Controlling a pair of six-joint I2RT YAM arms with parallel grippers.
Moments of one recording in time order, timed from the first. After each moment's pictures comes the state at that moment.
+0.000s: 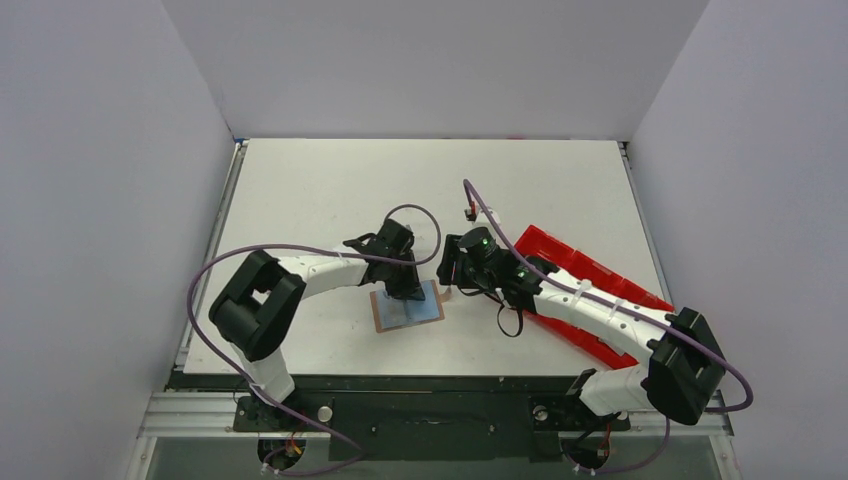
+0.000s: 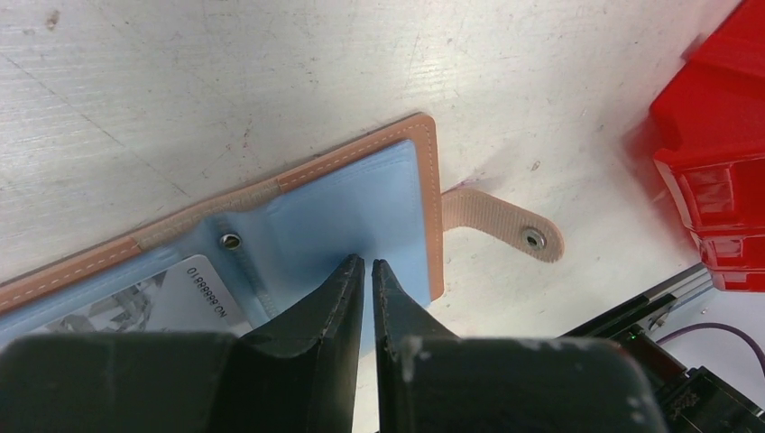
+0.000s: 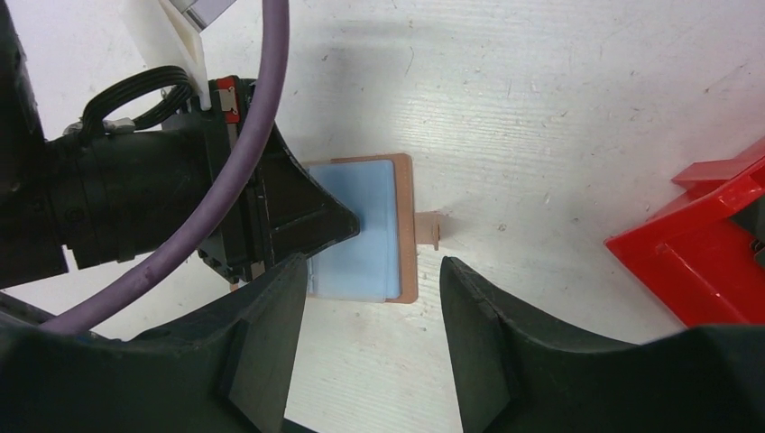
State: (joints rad) left arm -0.67 1.75 1.00 -0.29 0.20 -0.86; right arm 0.83 1.33 0.93 -0.35 0.23 0.70
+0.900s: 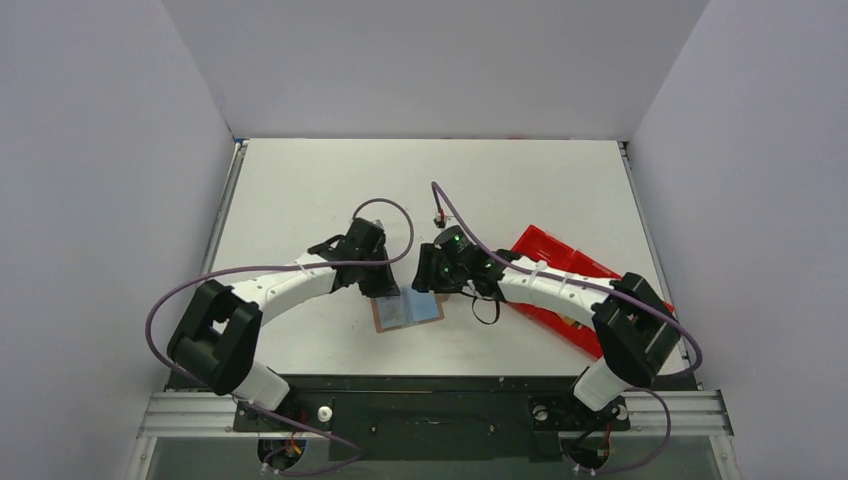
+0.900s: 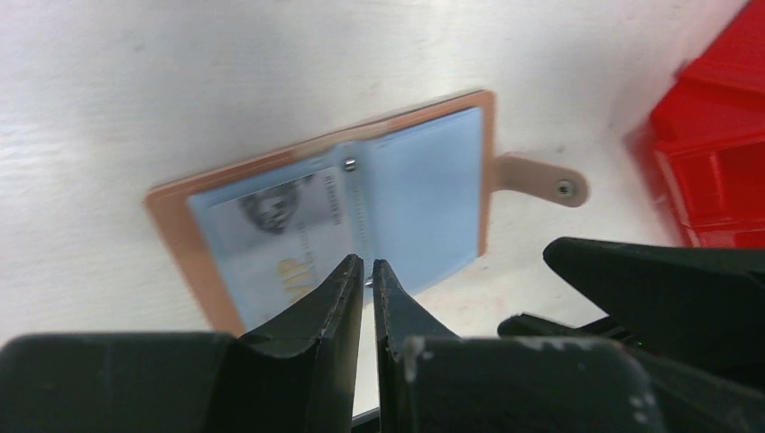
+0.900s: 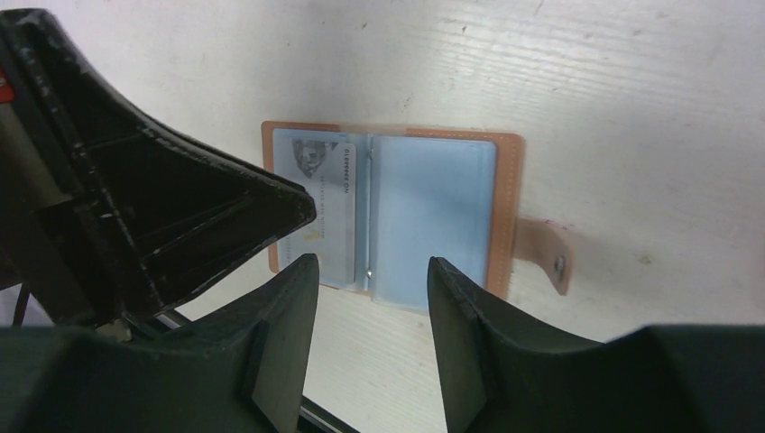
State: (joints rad) left arm -0.60 1.54 0.91 -0.38 0.14 -0.82; right arm 0.83 1.55 0.98 -0.25 0.02 0.72
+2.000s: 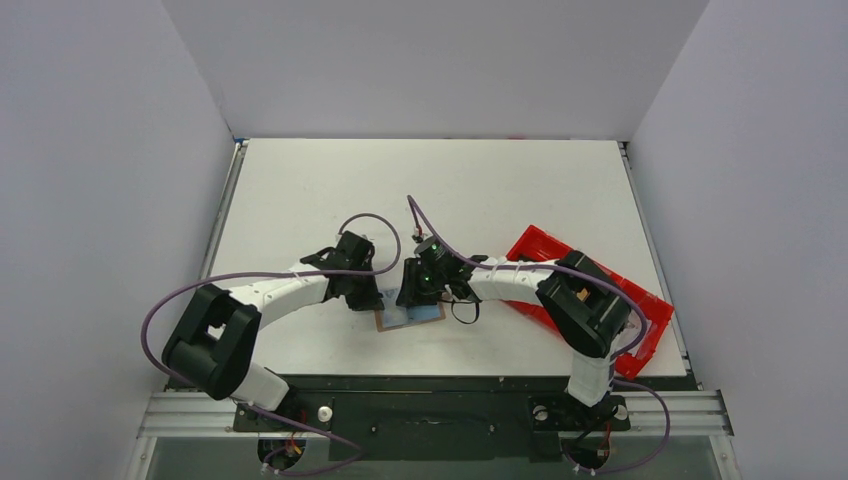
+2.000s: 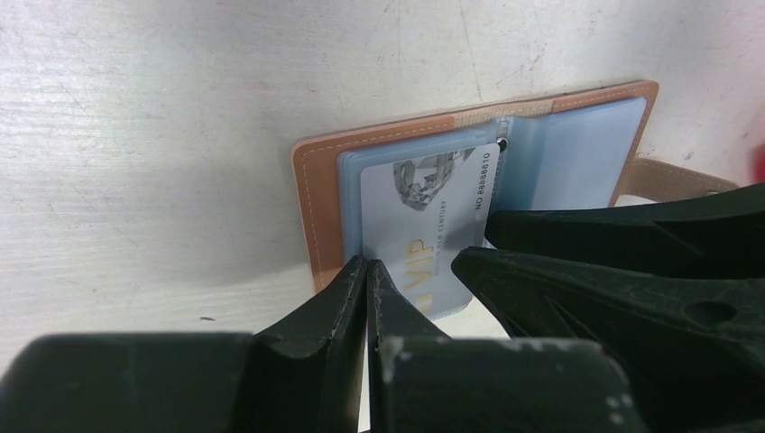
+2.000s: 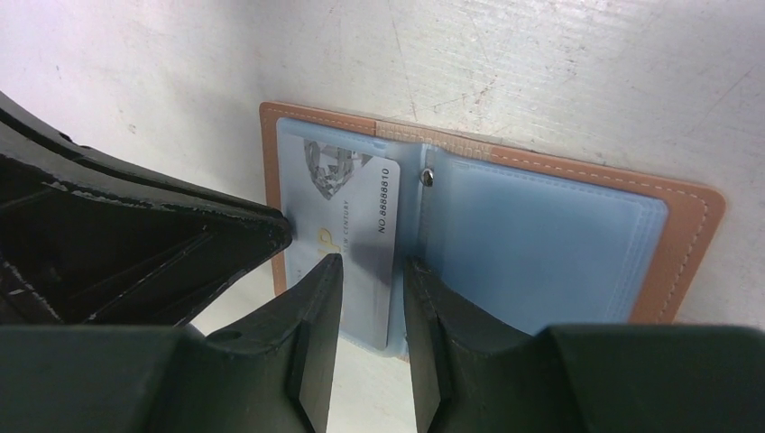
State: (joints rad) left arm -0.54 1.48 0.76 -0.39 0.09 -0.80; right arm 0.86 1.84 1.04 -0.08 -0.16 0.78
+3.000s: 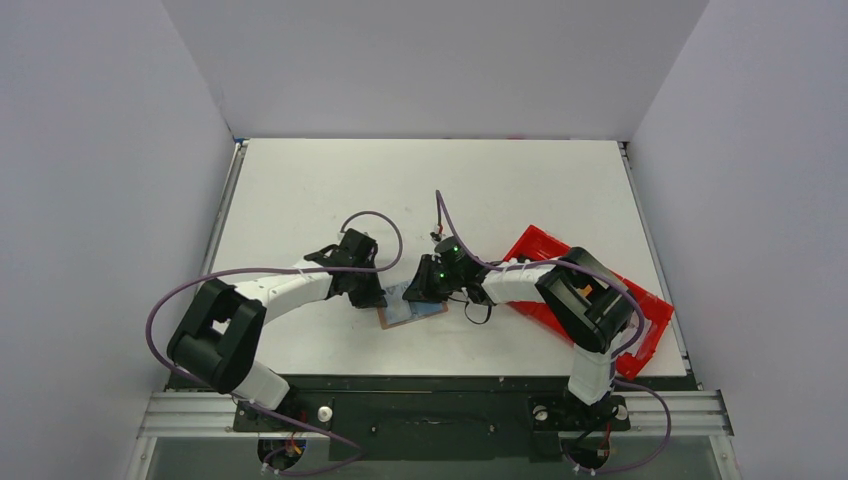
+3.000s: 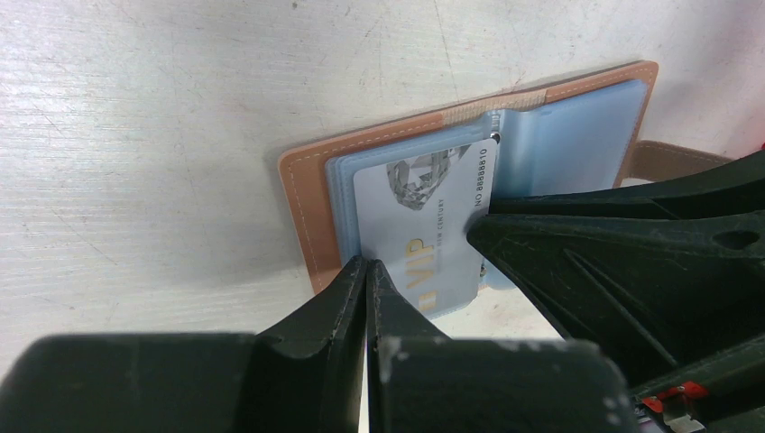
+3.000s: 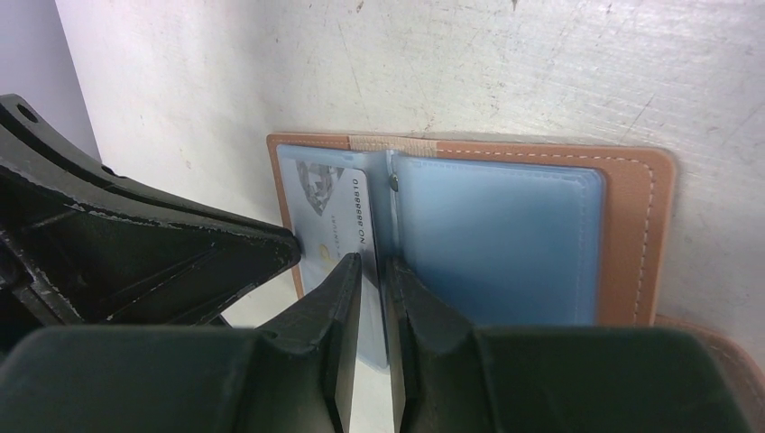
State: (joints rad) left arm -0.55 1.52 0.78 -0.37 0.09 -0.84; right arm 0.77 1.84 0.88 0.22 -0.29 0.91
